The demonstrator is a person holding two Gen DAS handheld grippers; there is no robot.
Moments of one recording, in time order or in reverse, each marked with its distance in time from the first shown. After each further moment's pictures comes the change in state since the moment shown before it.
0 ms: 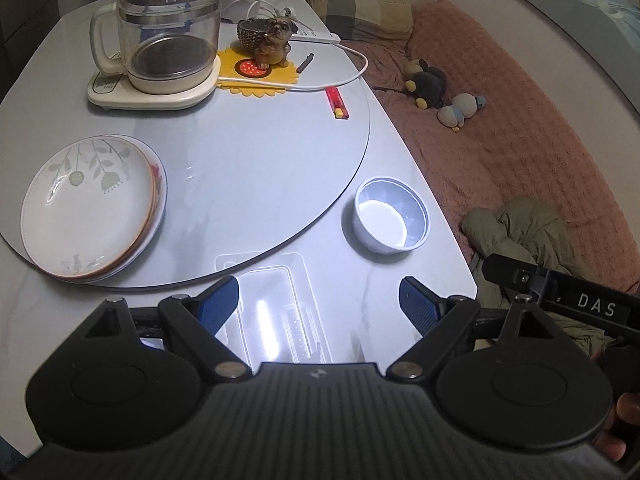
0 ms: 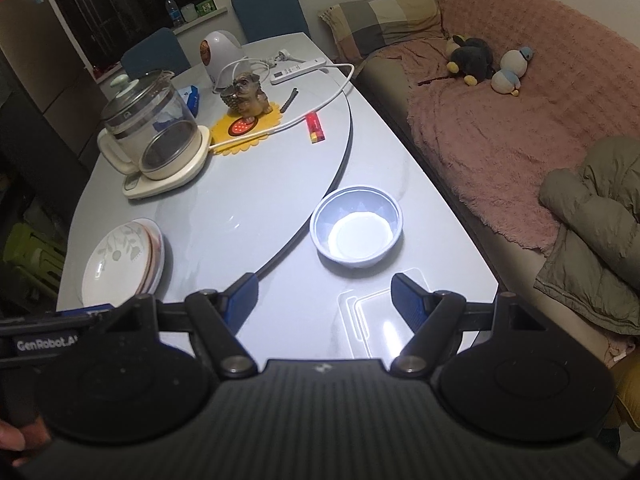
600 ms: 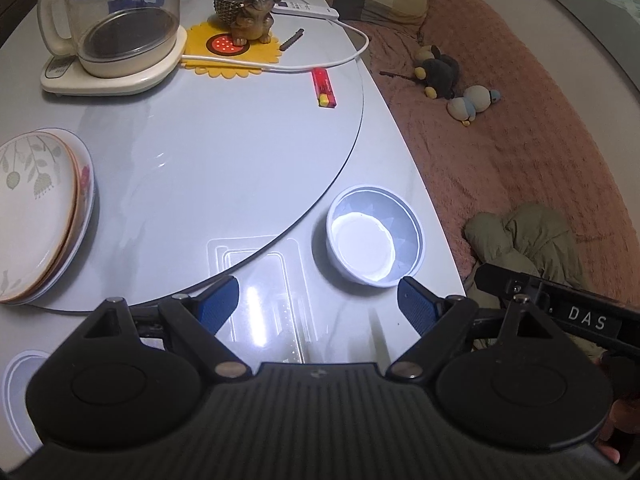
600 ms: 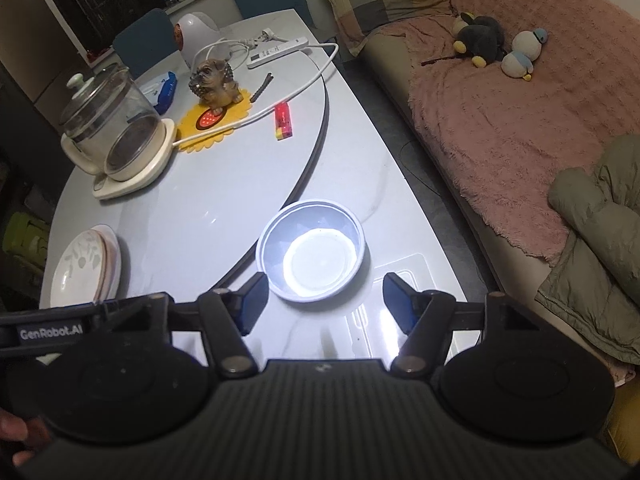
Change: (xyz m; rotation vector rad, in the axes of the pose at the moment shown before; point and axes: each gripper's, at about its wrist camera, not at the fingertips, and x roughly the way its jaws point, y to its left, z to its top) left arm 0.096 -0.040 0.042 -0.057 0.060 0.007; right arm 0.070 -0.062 0.047 -0.017 0.090 0.034
